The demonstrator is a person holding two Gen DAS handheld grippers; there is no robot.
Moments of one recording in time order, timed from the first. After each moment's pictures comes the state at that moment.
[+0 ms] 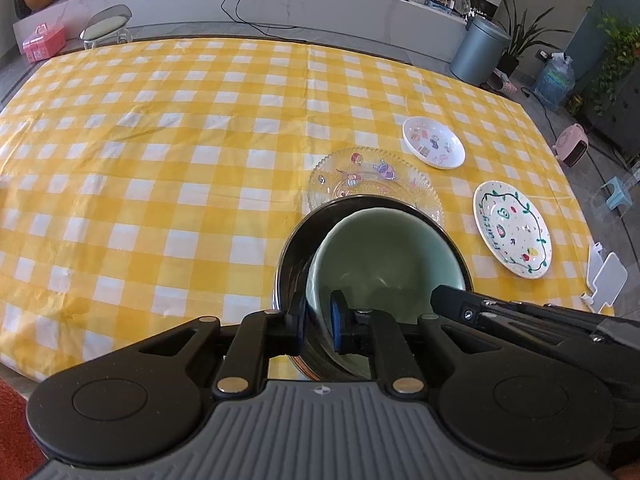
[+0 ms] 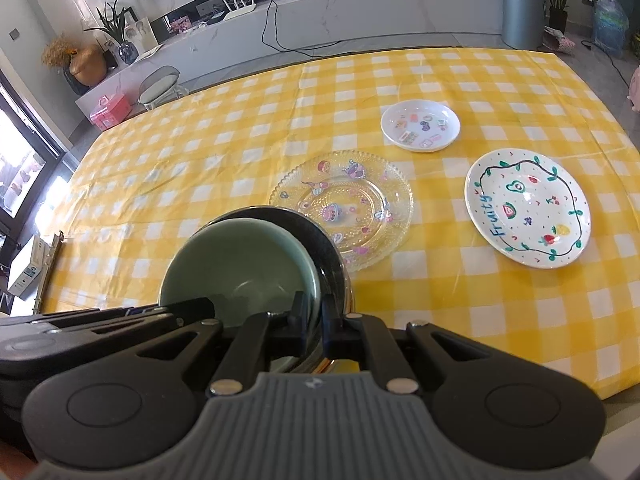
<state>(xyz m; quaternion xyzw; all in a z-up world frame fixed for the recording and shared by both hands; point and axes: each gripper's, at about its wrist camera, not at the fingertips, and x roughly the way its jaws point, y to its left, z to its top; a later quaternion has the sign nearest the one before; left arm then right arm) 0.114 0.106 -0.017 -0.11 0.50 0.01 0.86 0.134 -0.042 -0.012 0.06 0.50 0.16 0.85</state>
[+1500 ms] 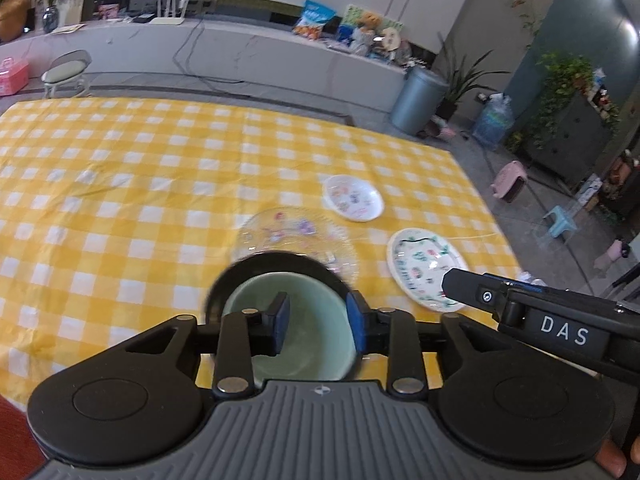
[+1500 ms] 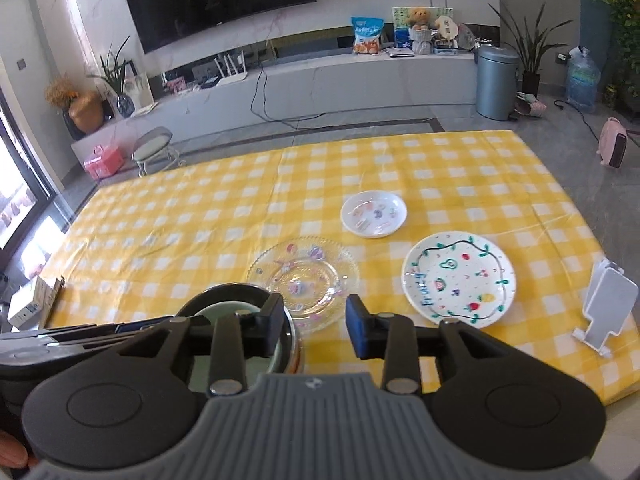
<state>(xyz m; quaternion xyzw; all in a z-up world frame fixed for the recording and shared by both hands) 0.090 0.079 0.031 -0.14 0.41 -0.07 0.90 0.108 -0.092 0.057 0.05 0.41 0.14 0.90</state>
